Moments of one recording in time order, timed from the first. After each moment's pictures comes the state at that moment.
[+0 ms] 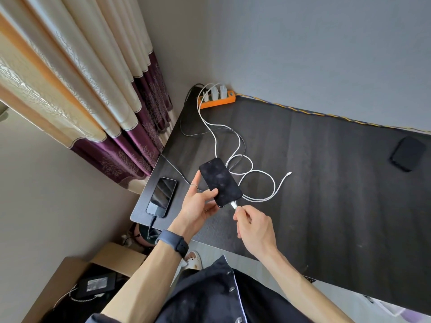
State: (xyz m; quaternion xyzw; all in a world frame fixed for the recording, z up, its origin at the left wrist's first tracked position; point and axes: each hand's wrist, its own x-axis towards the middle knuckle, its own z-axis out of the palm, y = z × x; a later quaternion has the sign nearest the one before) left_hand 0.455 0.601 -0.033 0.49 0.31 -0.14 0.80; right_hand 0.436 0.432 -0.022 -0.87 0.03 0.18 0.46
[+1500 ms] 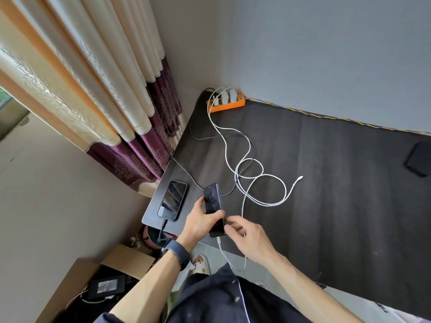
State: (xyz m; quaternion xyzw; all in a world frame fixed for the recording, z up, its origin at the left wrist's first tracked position) left_hand 0.430 0.627 -0.073 0.72 0.36 -0.20 0.56; right_hand 0.434 0.449 -0.068 -0.85 -0.08 0.31 0.43
